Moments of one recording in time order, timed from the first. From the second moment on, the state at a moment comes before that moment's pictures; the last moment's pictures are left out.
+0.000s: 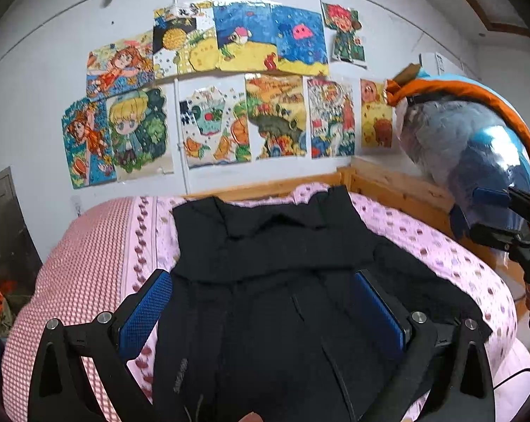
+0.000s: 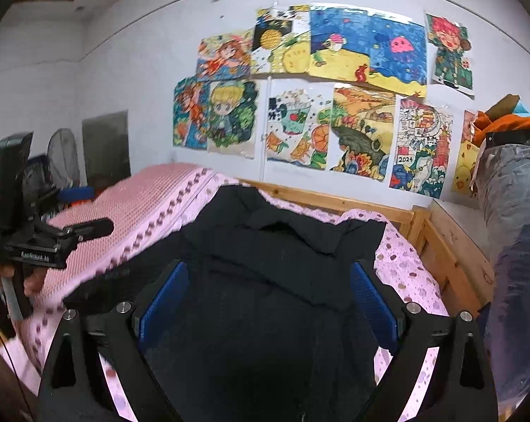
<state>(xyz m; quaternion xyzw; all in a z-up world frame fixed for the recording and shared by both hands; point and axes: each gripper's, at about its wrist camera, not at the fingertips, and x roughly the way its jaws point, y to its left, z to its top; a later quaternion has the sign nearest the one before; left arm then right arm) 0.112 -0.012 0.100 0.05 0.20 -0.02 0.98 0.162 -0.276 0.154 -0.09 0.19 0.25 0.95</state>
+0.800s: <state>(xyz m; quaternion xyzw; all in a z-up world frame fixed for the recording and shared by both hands) 0.069 -0.014 -0.015 0.16 0.32 -0.11 0.93 0.151 -0.289 0.022 -0.14 0.39 0.27 0.87</state>
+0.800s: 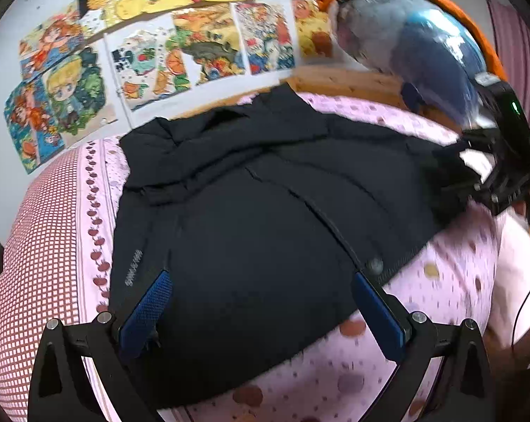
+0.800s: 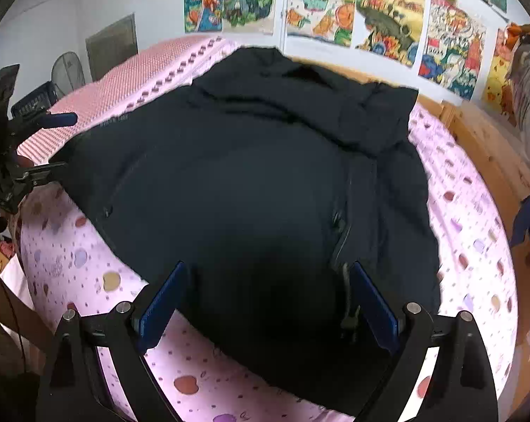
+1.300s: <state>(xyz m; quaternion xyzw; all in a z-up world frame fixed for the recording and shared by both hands) 0.057 -0.018 -0.056 0.25 0.35 -0.08 0.90 0.131 -0.270 0.000 -0.21 0.40 0.28 0.85</state>
